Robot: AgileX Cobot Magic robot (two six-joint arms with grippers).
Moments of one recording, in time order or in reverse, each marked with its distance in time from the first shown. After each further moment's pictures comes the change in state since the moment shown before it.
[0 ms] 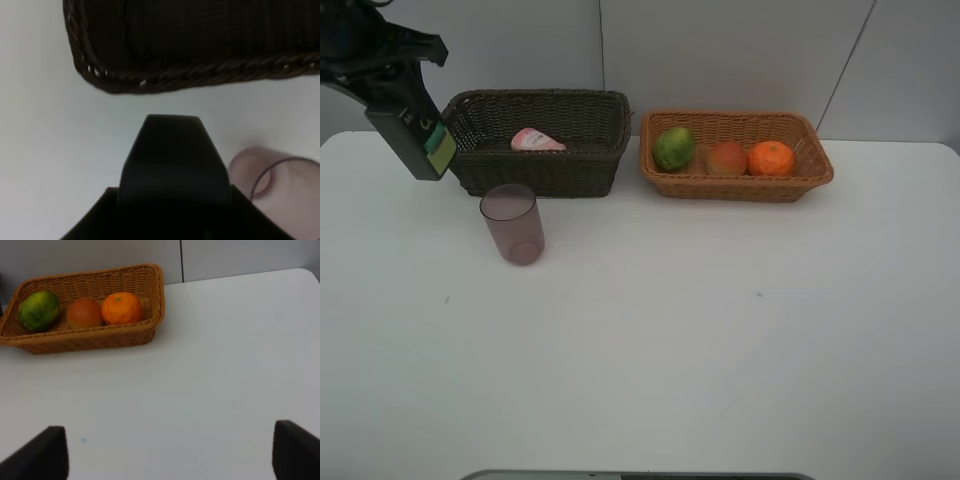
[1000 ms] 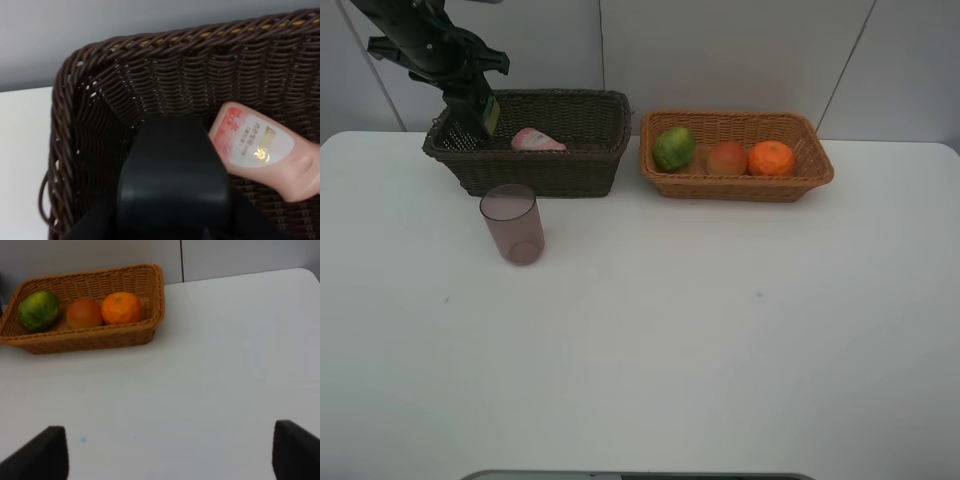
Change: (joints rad) left arm -0.034 0.321 -0.131 0.175 -0.458 -0.112; right arm 0.000 0.000 0.000 0.000 0.000 0.000
